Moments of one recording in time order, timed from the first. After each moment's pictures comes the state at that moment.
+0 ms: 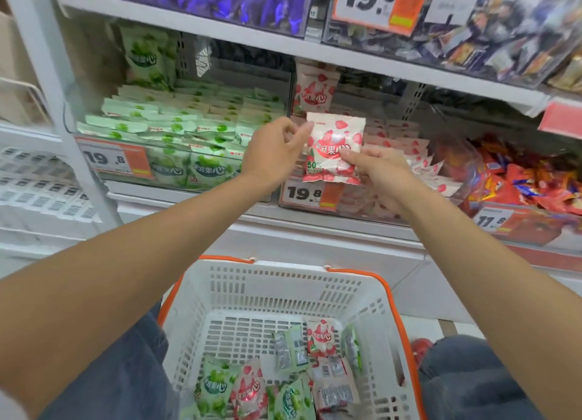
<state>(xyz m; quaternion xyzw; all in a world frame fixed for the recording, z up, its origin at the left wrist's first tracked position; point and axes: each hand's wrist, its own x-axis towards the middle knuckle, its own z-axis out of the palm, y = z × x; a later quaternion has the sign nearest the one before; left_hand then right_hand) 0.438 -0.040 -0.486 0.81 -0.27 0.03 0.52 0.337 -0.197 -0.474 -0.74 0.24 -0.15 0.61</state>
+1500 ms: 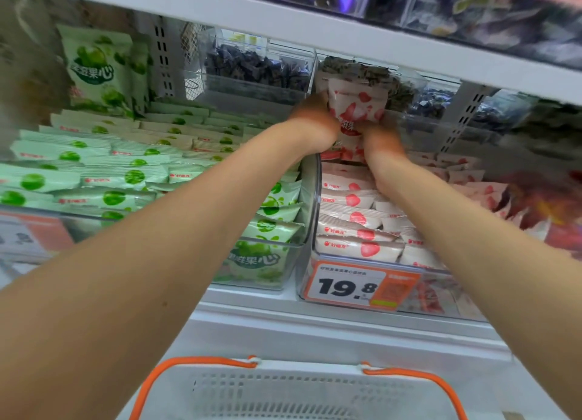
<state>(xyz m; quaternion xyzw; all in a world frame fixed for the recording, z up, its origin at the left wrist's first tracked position) 0.595 -0.141 -0.467 0.82 -0.32 -0.05 0.46 0.538 -0.241 -0.485 -0.74 0.27 -0.31 0.53</state>
